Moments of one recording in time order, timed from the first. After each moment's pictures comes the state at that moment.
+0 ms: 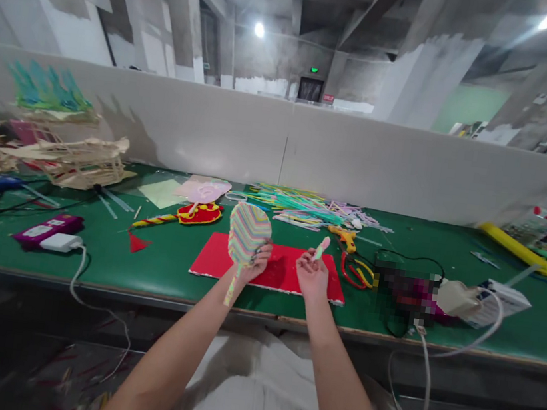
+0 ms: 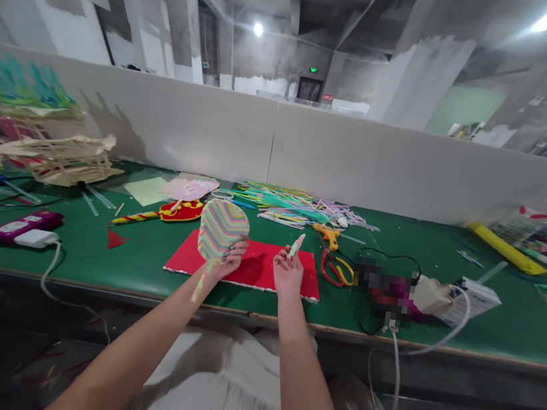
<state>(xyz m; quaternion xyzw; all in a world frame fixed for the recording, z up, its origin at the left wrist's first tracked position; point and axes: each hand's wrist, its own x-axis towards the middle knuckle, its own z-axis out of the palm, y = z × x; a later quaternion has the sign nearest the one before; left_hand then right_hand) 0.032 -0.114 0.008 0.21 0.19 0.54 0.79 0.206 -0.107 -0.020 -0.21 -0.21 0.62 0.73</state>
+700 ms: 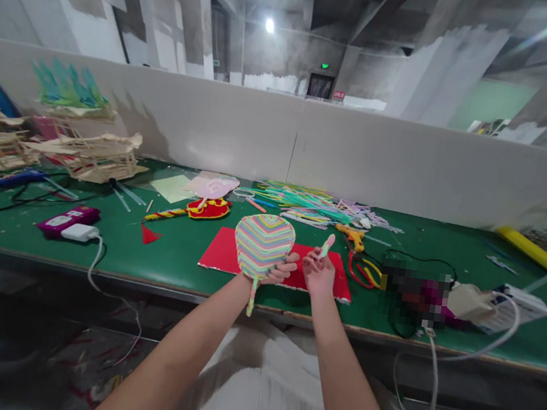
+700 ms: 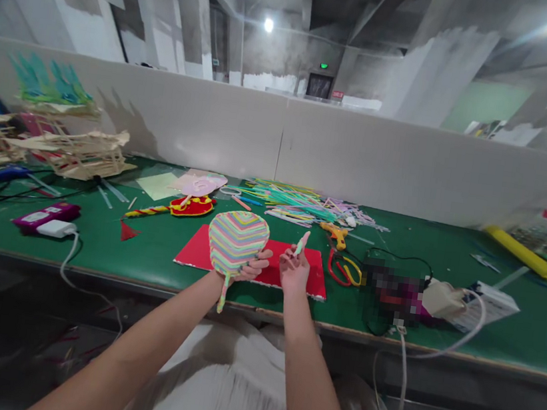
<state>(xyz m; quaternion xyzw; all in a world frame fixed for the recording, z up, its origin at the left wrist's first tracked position) 0.055 -0.112 0.004 0.27 0.16 0.22 0.92 0.210 -0.112 -0.017 -0.09 -0.09 0.73 0.67</state>
